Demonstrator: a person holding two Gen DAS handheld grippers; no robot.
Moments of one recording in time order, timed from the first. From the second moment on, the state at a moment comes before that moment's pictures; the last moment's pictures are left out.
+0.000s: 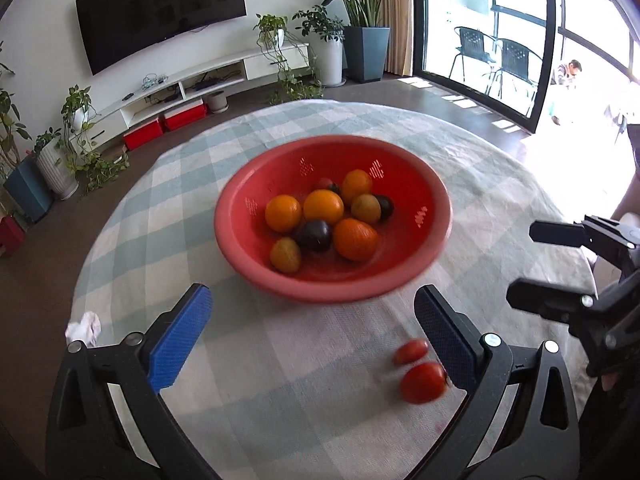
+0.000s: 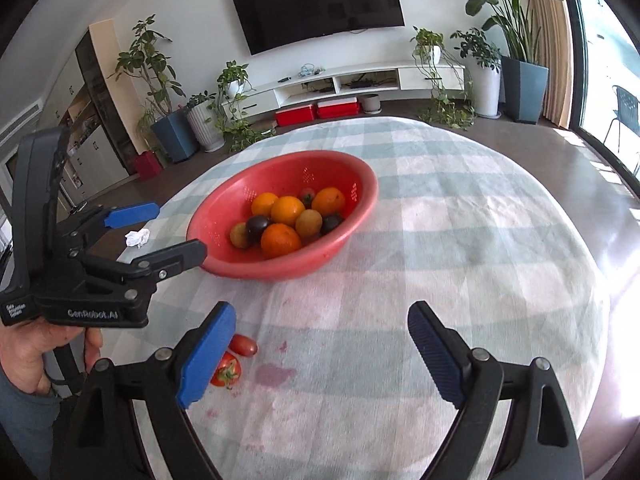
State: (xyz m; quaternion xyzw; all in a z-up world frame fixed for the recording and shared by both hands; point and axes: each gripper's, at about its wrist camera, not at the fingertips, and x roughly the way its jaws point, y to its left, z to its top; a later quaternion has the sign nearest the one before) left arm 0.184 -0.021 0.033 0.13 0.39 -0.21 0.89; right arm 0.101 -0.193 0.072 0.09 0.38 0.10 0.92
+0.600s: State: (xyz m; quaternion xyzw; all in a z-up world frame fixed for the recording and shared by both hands) left arm 0.145 -0.035 -0.017 0.09 0.46 -0.17 0.87; right arm 0.074 -0.198 0.066 0.09 0.38 0.10 0.91
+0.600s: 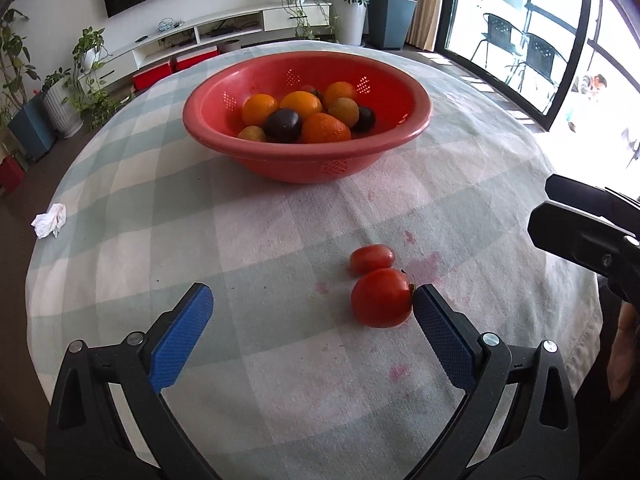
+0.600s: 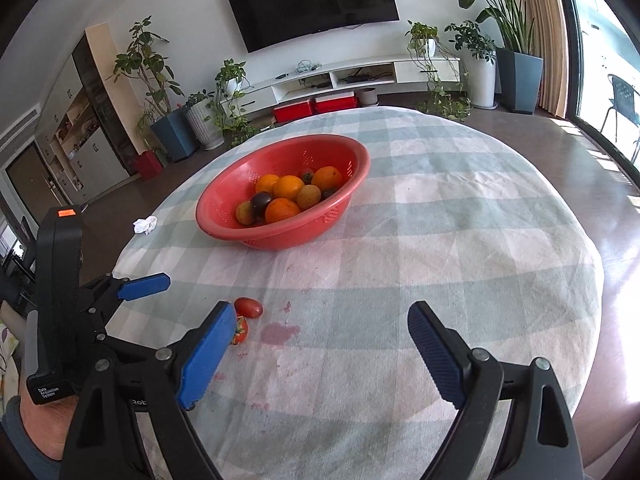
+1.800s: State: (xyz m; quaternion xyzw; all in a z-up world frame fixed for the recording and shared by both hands) left arm 0.136 -0.053 -0.029 0.09 0.46 -0.23 0.86; right arm 0.074 -0.200 0.057 0.09 0.39 0.09 0.91
